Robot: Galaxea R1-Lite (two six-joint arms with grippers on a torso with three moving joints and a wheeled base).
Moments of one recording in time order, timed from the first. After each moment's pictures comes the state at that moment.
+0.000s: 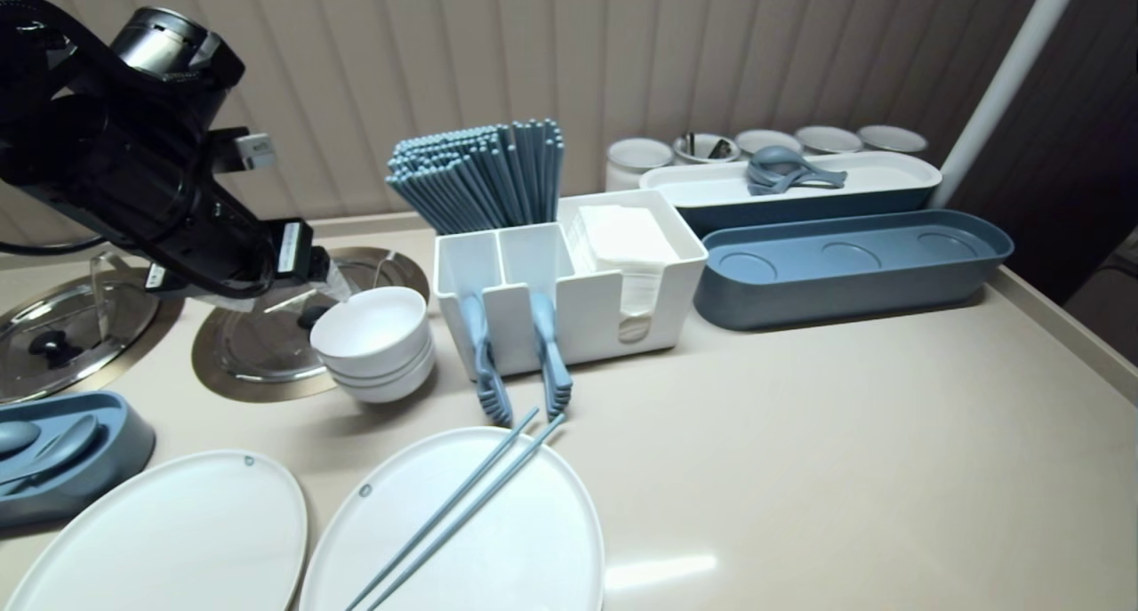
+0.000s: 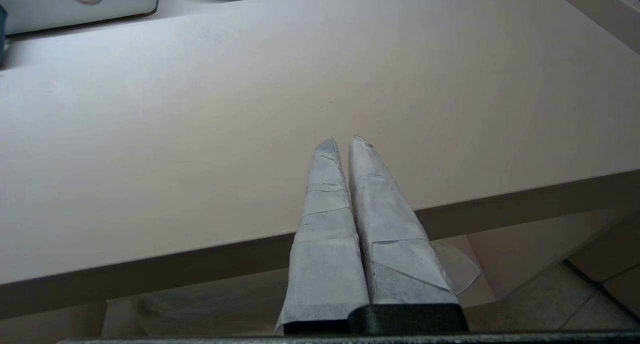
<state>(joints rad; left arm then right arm) -0.20 1.78 -1.88 1.00 0.11 -0.23 0.00 0.00 0.00 0.00 -0.02 0.02</state>
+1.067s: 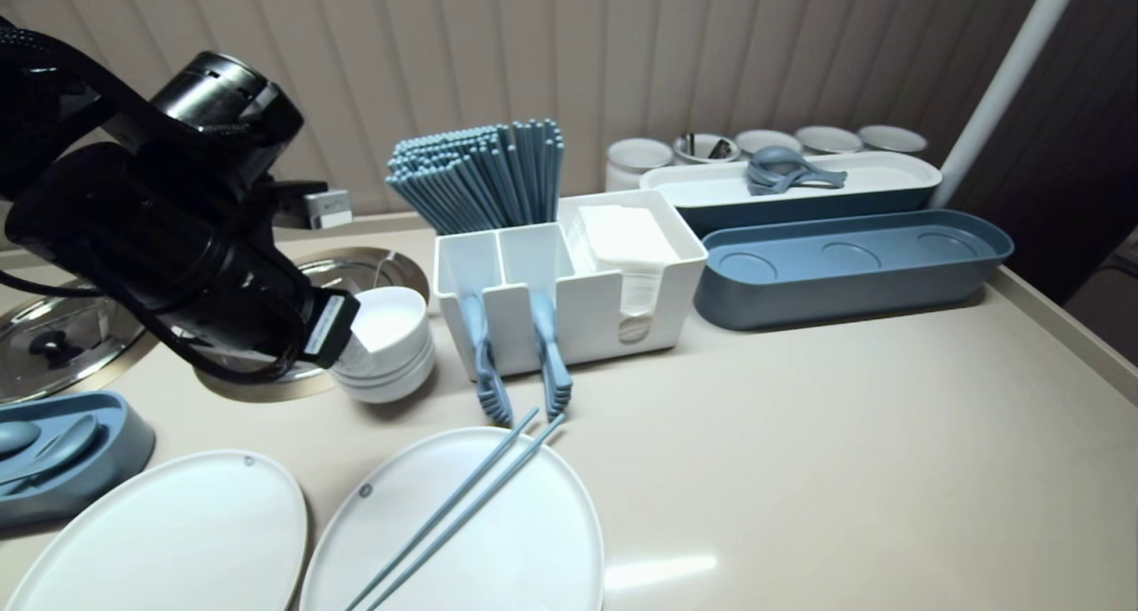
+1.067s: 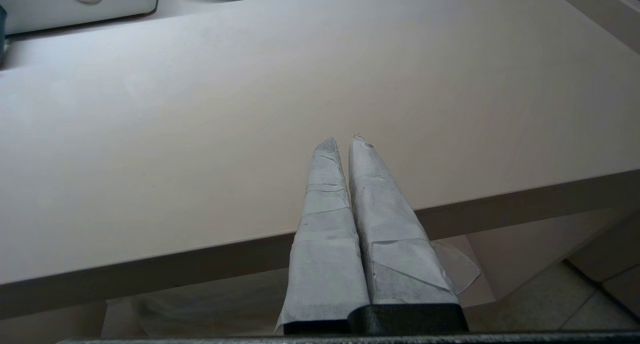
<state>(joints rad) -0.39 1.68 -1.66 1.00 0.06 -0.08 0.00 0.00 0.00 0.00 -0.02 0.02</state>
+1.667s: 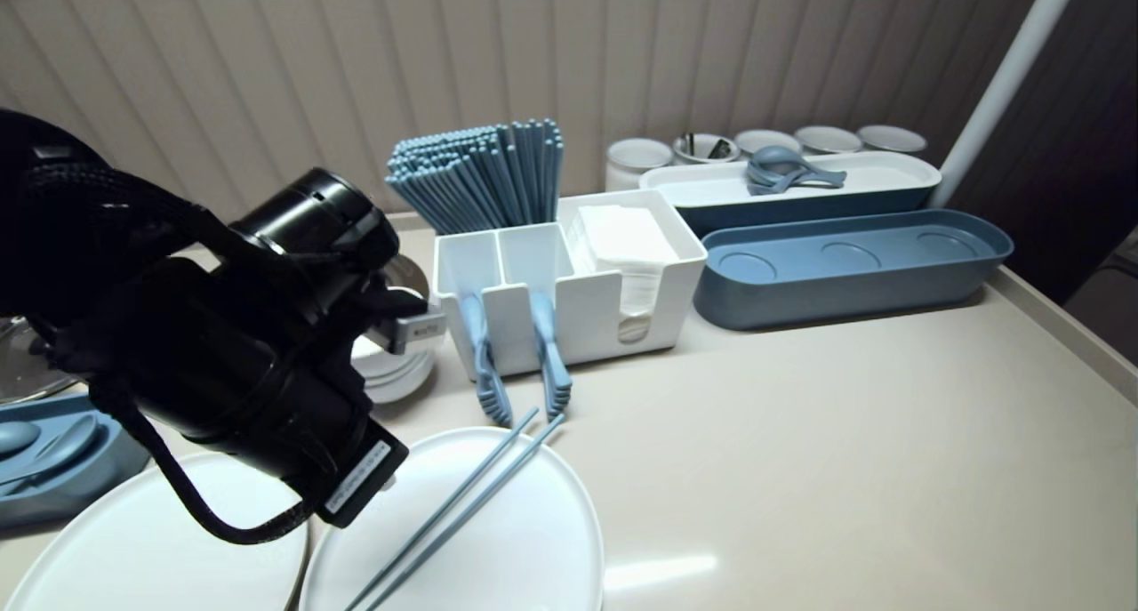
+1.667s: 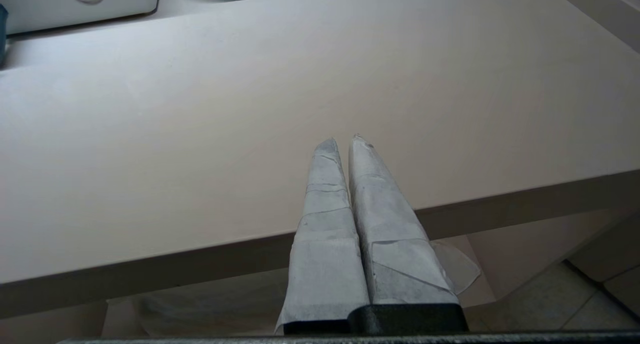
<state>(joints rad) -0.61 1.64 -1.42 0.97 0.06 0.08 0.00 0.00 0.00 0.00 -0.02 0.02</state>
